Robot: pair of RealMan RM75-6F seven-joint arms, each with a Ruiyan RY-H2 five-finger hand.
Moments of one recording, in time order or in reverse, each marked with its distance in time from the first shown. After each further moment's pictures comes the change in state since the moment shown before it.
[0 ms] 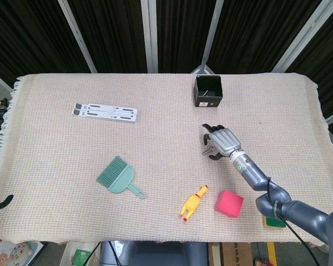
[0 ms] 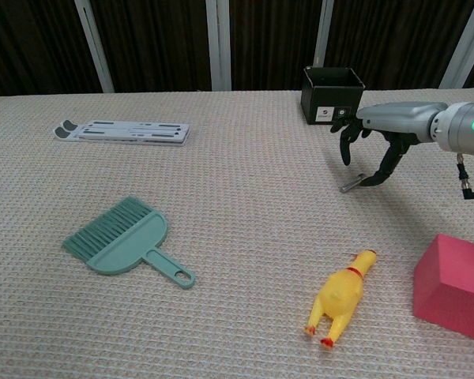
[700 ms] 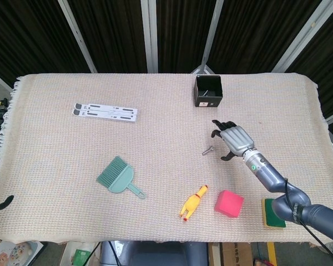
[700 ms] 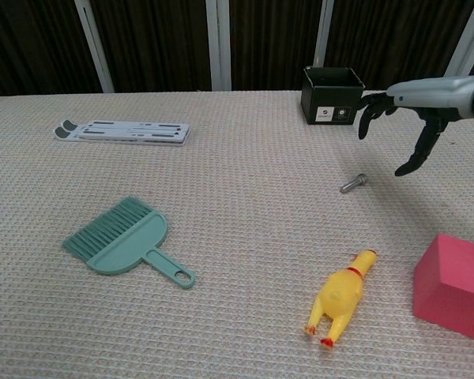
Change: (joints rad) left arm 0.004 0.002 0.006 0.001 0.017 0.006 -0.007; right arm -0.051 0.156 0.031 -0.152 -0.020 -0.018 0.000
